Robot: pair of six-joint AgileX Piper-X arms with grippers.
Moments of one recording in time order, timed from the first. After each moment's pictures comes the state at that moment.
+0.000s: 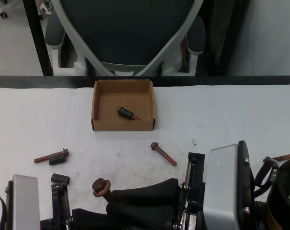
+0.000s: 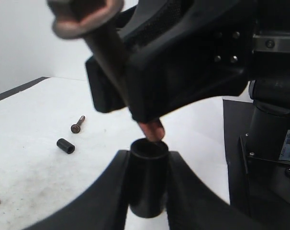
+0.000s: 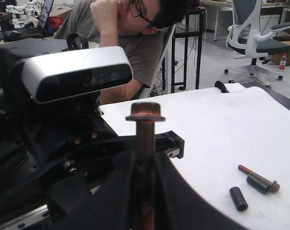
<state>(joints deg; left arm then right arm) -40.0 51.3 0.3 -44.1 34.4 1.7 61.2 64.1 -24.2 -28.7 -11.6 1.1</state>
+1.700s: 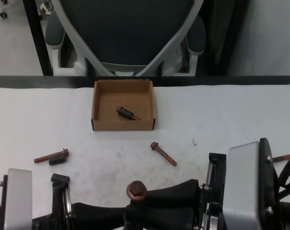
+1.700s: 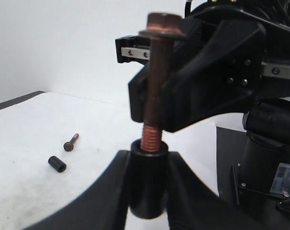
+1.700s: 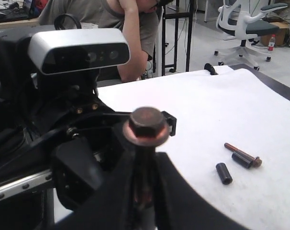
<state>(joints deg) -40.0 55.0 0.8 -54.3 33.5 -6.0 61.2 55.7 -25.0 -14.8 -9.0 0.0</state>
